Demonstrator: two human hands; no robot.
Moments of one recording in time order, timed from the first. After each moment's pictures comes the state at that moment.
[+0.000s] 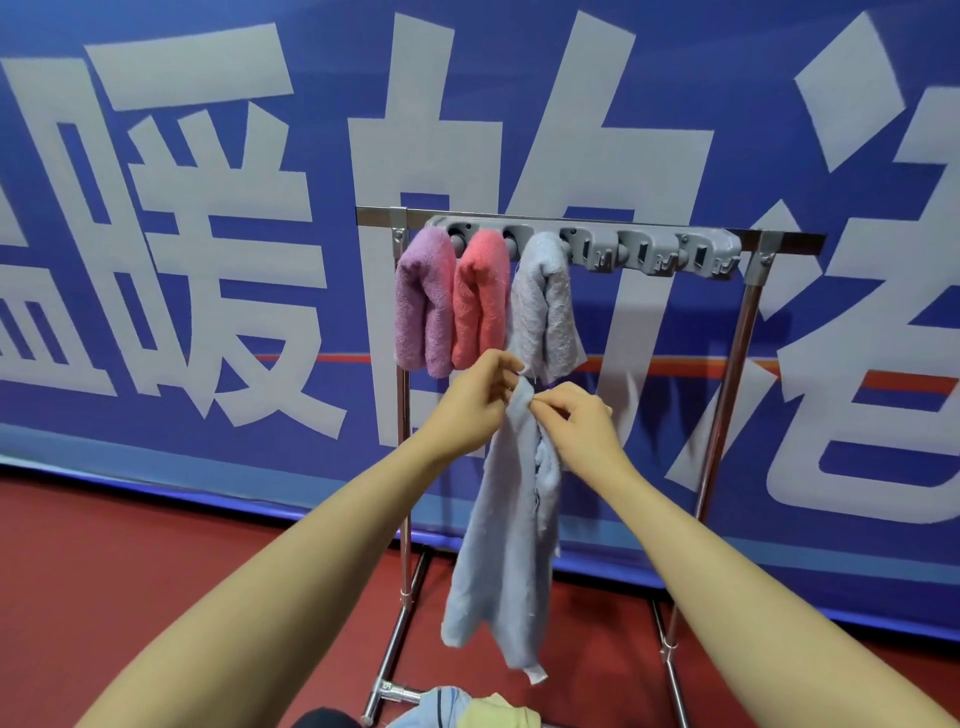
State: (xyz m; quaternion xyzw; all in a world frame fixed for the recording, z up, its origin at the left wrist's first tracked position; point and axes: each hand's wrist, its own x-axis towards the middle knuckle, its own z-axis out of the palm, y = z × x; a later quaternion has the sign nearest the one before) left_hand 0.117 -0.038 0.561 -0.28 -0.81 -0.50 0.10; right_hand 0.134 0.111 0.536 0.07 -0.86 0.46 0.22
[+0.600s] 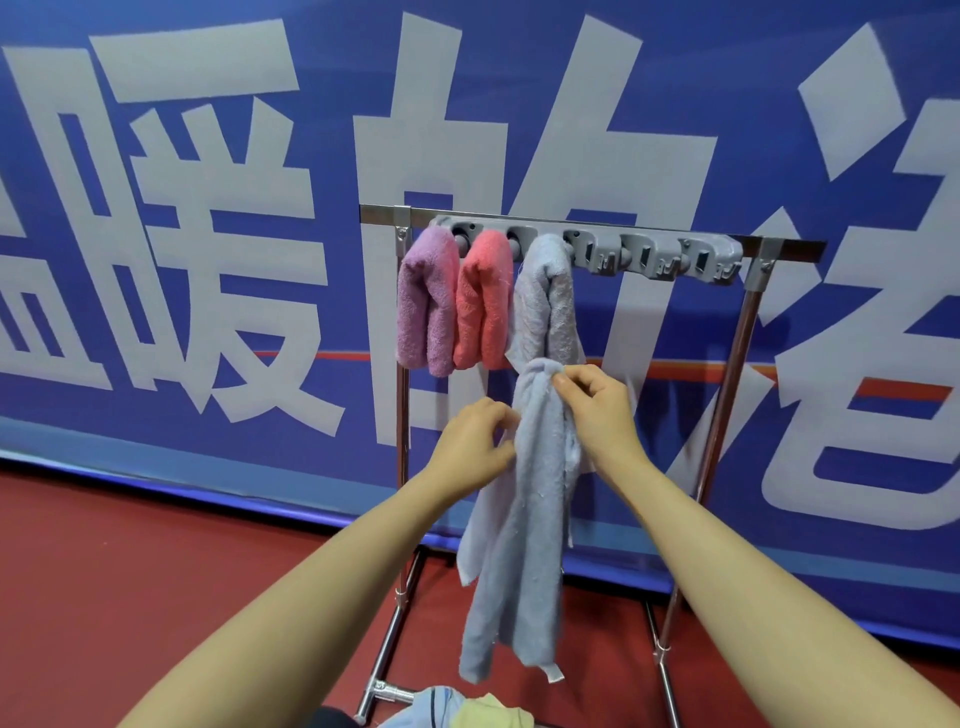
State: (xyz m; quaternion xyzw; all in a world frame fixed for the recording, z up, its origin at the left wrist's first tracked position) left_hand 0.108 -0.038 0.510 -0.24 -0.89 -0.38 0.12; right_hand 0.131 0.118 0.550 0.05 -0.77 0.58 0.24
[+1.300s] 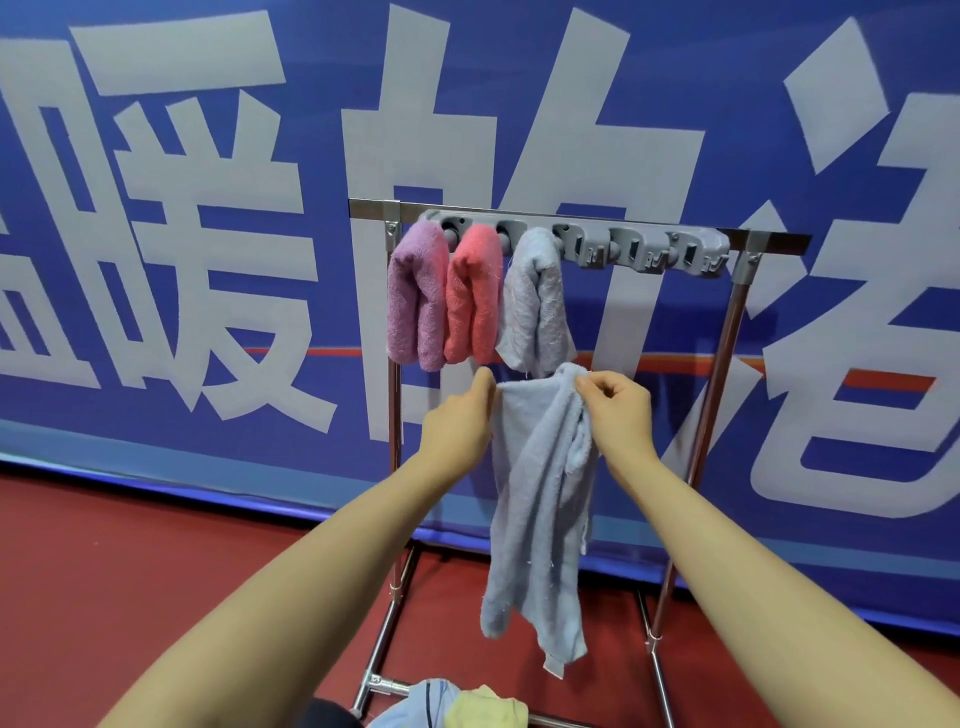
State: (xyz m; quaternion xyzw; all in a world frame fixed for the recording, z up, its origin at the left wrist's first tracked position) left_hand 0.112 -0.031 0.527 -0.16 -0.94 -0.25 0.19; right_hand 0.131 0.144 0.540 -0.07 -0.76 0.58 0.28
